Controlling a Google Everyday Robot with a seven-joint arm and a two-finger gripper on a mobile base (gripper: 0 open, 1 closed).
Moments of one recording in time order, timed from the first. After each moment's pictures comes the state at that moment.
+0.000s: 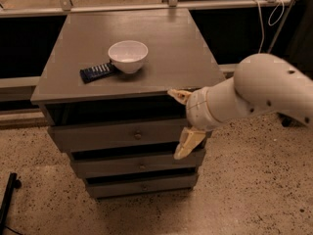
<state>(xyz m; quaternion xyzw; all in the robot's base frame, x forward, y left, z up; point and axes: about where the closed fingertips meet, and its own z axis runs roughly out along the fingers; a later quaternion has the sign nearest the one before) 0.509 -0.051 0.799 -0.72 0.59 0.07 0.35</state>
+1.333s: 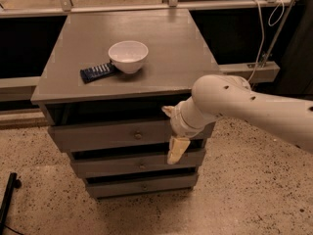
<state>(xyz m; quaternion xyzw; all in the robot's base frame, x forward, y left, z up) 0.550 -0.040 0.700 -0.73 0.63 0.03 0.26</state>
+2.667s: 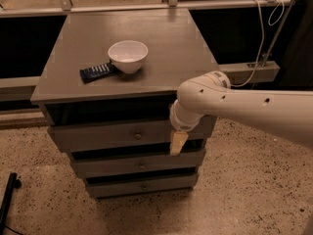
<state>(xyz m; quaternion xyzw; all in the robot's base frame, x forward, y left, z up) 0.606 -0.062 0.660 -0.70 0.68 -0.04 0.20</state>
